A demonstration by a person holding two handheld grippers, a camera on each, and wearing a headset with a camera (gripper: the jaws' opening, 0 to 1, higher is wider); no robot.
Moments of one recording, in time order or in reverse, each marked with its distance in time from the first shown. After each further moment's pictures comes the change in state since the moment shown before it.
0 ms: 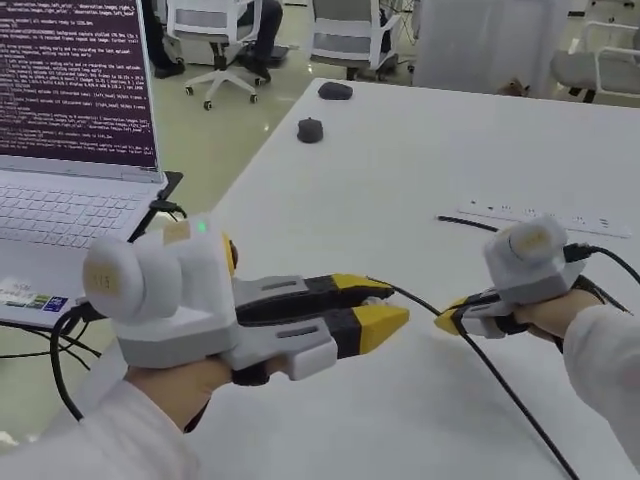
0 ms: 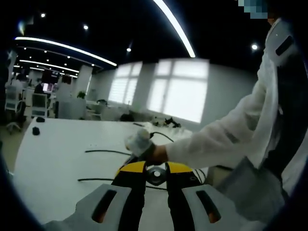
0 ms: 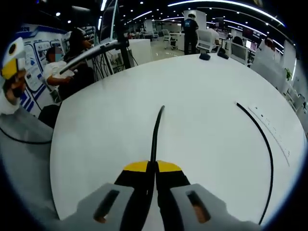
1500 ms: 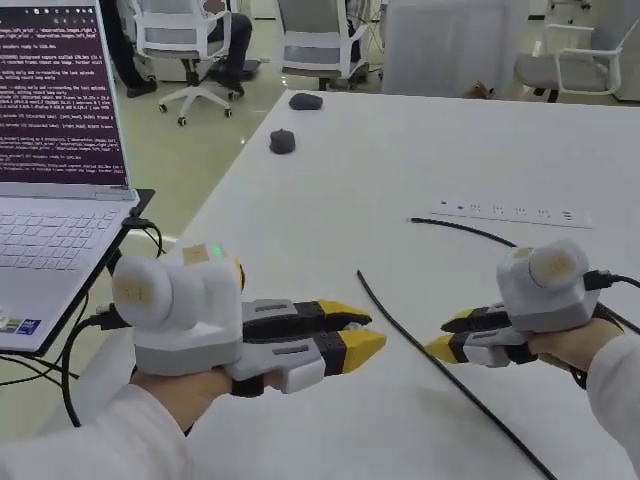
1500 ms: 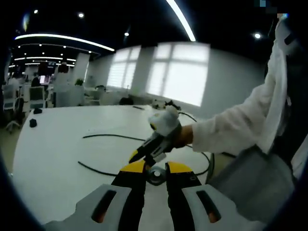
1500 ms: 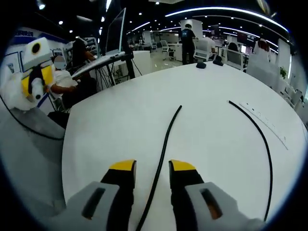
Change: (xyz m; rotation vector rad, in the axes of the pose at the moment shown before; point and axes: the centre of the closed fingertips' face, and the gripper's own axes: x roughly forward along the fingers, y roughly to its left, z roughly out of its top) left arm 0.026 0.012 -0.046 0.015 0.171 -0.005; right arm -0.061 0.022 -0.026 0.040 -0.139 -0.011
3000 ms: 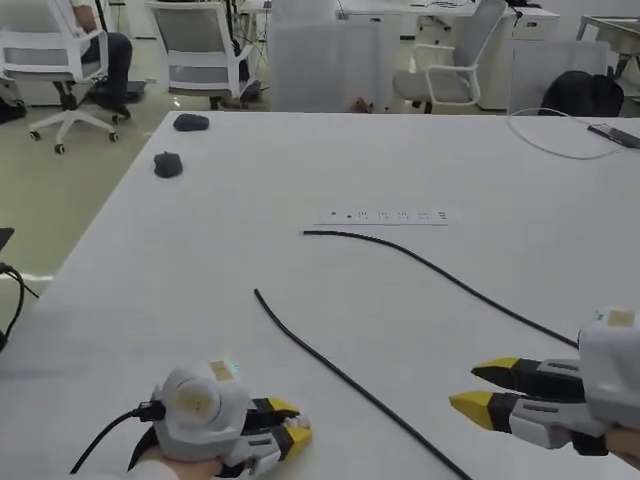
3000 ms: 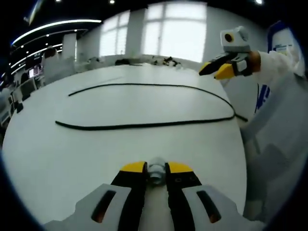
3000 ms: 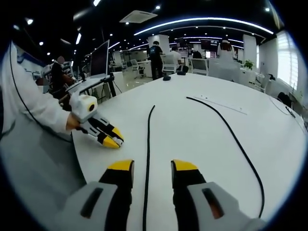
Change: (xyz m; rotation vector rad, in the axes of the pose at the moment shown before) left arm 0.079 0.038 -0.155 0.122 0.325 0.027; right arm -0.135 0.016 -0.059 0.157 -0.163 -0.224
